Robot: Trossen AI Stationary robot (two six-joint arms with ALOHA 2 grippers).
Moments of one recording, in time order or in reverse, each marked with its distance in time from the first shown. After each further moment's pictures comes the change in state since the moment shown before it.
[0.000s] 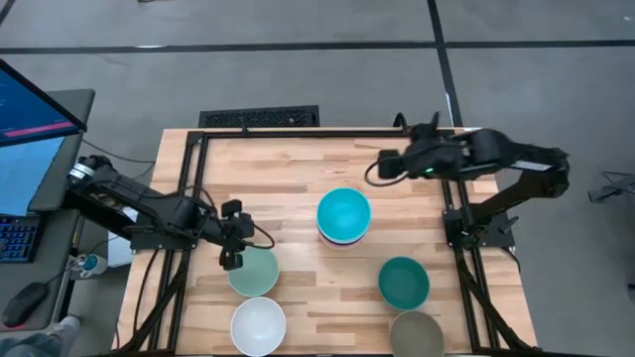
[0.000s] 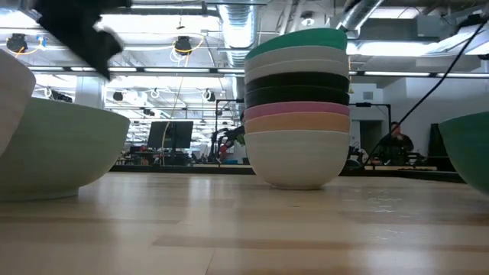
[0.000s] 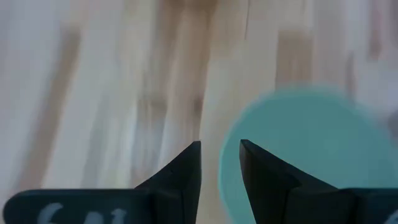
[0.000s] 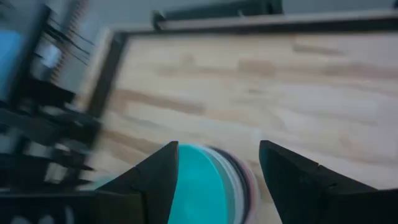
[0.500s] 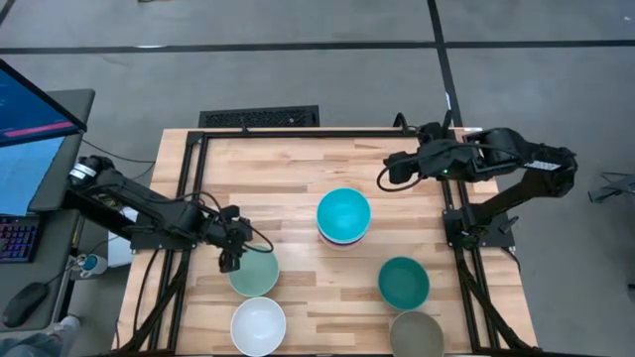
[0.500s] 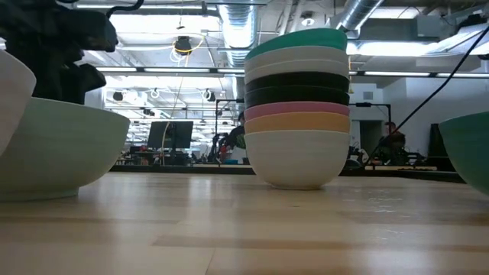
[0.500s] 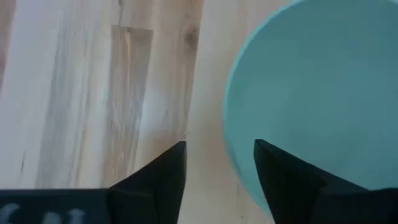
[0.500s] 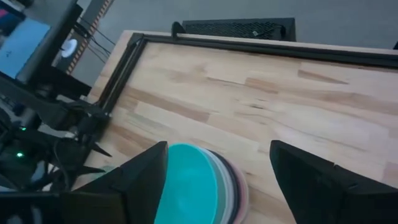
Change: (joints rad) left arm 0.000 0.002 -0.155 0.028 0.103 -0.035; right arm 0.045 -0.061 0.038 -0.030 0.052 -0.125
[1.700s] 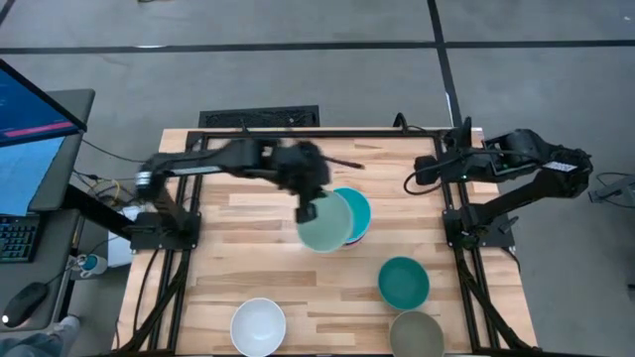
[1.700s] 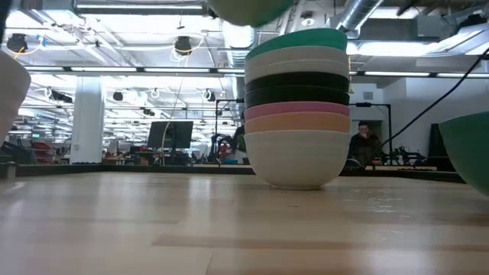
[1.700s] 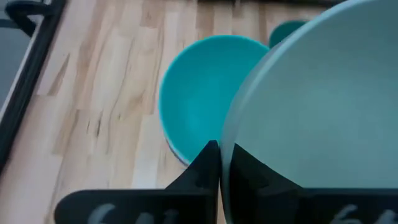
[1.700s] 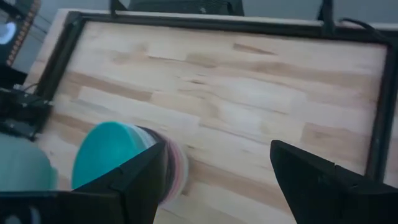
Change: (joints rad) left arm 0.434 0.596 1.151 -0.228 0.194 0.432; right arm -0.008 -0.149 -0.122 -0.235 -0.030 0.129
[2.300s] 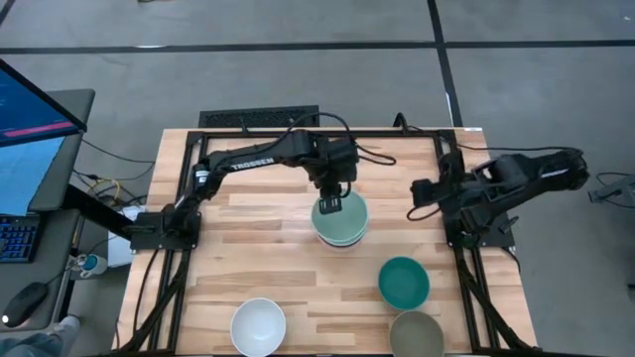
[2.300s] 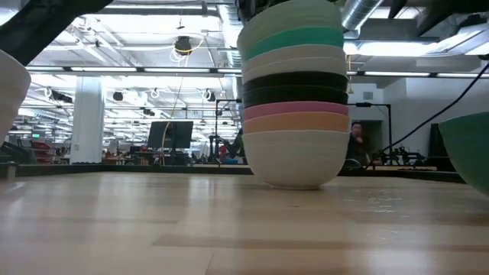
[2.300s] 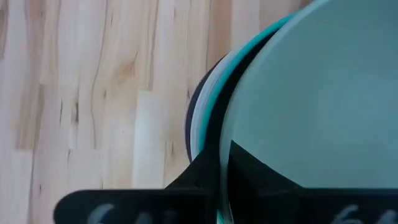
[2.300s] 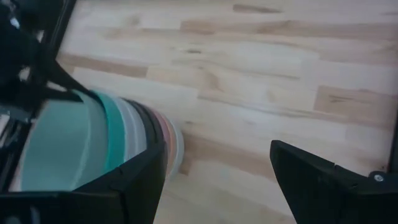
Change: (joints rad) left arm 0.094 0.500 0.498 -0.327 0.107 0.093; right arm 0.184 -0.126 -0.310 0.112 0.024 0.238
